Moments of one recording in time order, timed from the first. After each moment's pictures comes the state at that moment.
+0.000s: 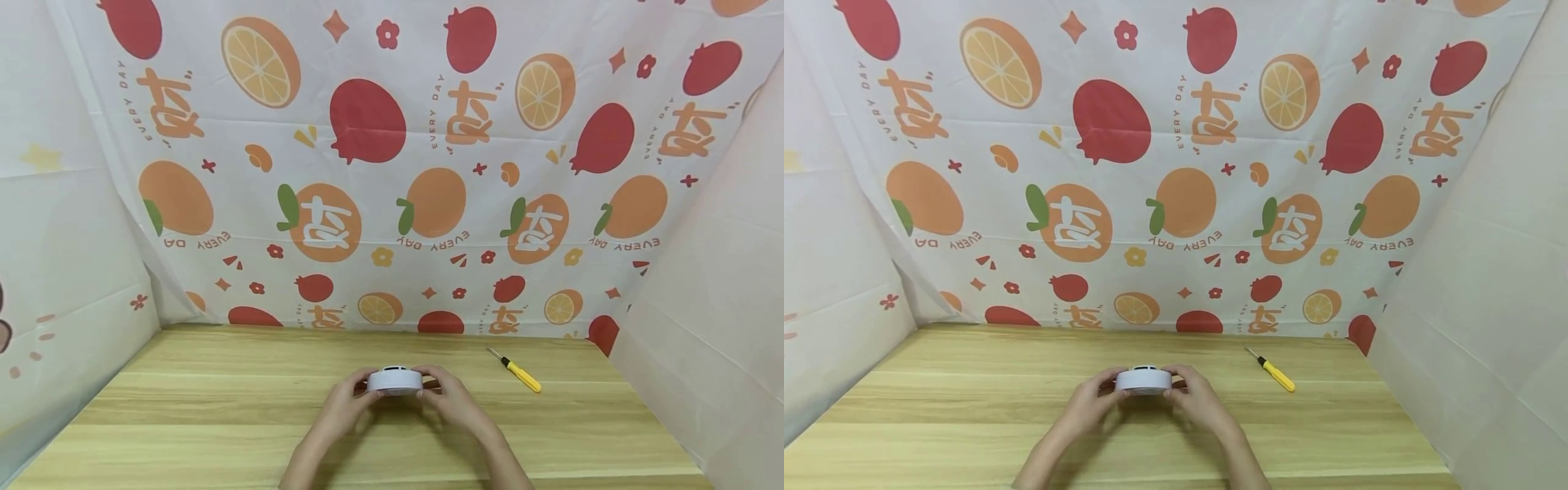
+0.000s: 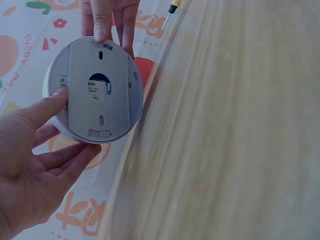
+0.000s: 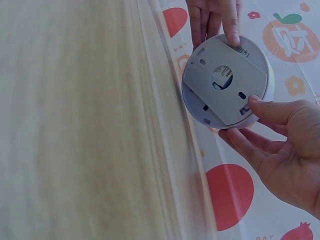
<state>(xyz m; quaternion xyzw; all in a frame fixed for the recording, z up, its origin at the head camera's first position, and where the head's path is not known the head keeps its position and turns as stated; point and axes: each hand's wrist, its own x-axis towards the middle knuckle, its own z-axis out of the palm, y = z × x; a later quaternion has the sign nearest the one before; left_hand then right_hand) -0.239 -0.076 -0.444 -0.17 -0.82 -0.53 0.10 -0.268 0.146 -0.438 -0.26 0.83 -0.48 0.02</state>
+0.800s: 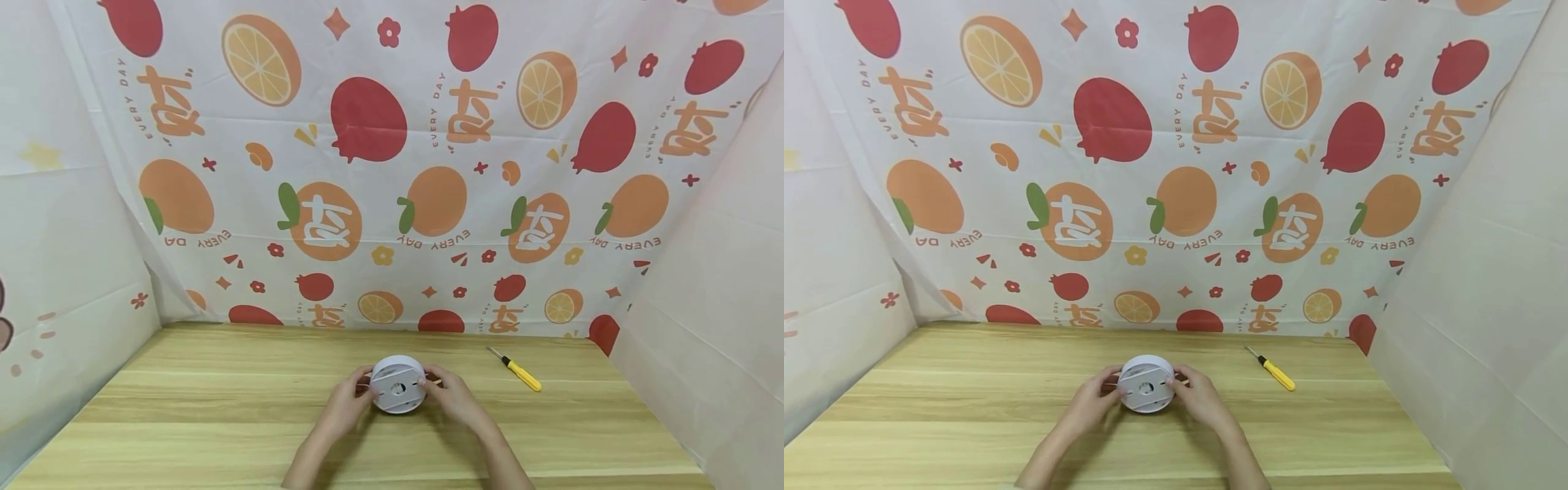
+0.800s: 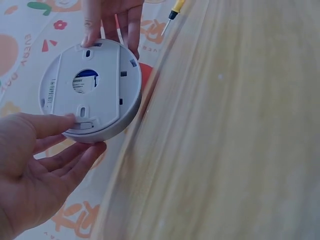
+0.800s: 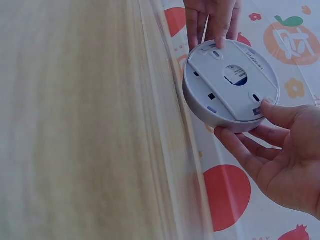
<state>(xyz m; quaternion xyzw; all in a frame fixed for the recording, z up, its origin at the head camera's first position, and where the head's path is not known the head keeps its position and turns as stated) -0.243 -0.078 -0.455 -0.21 -0.79 -0.56 0.14 -0.268 0.144 -0.435 -0.22 0.84 -0.49 0.02</state>
